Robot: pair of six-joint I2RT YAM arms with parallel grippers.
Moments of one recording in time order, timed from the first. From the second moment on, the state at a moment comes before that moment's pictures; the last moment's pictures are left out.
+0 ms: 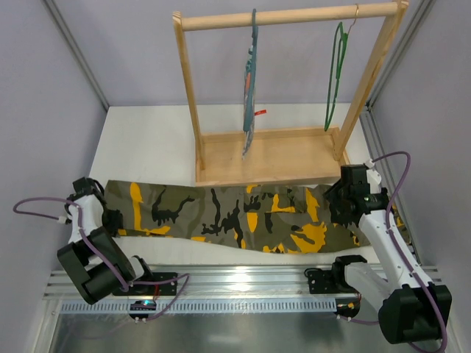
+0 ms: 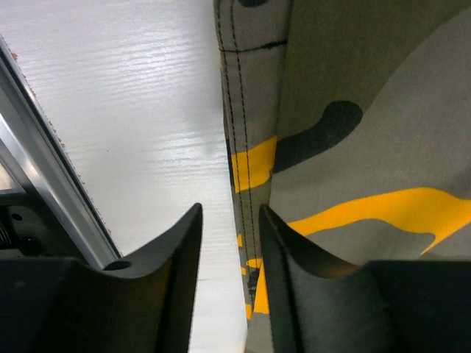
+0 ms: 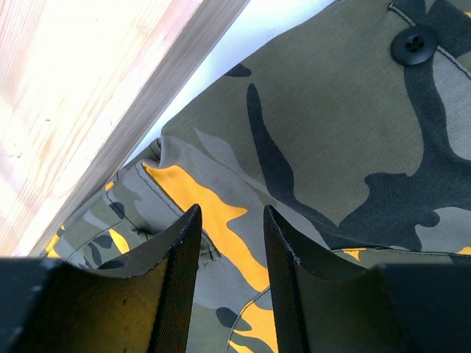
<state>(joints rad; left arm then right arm) 0.57 1.24 0.73 -0.89 -0.18 -0.87 0.07 0.92 0.67 -0.65 0.20 0.85</state>
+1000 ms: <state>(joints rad) 0.78 1.38 0.69 -0.74 -0.14 -0.84 0.05 0.95 0.68 -0.63 0.17 0.79</state>
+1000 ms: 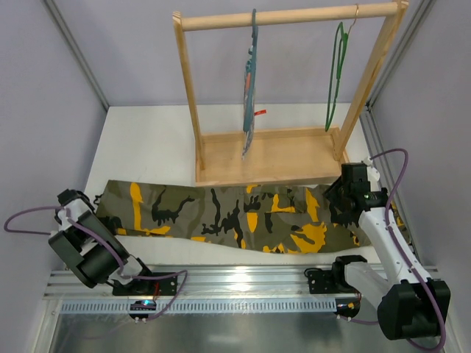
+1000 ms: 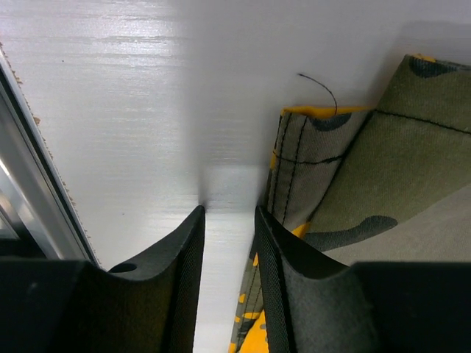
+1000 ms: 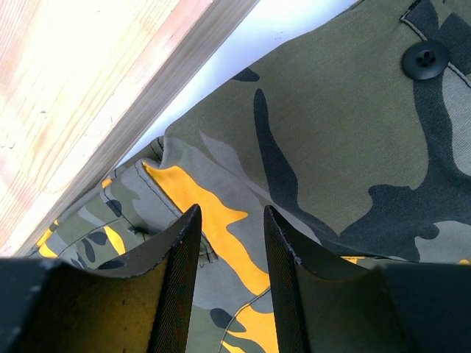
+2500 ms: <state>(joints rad) 0.80 1.30 0.66 -0.69 -0.08 -0.86 0.05 0.91 0.72 -0.68 0.17 0.76</state>
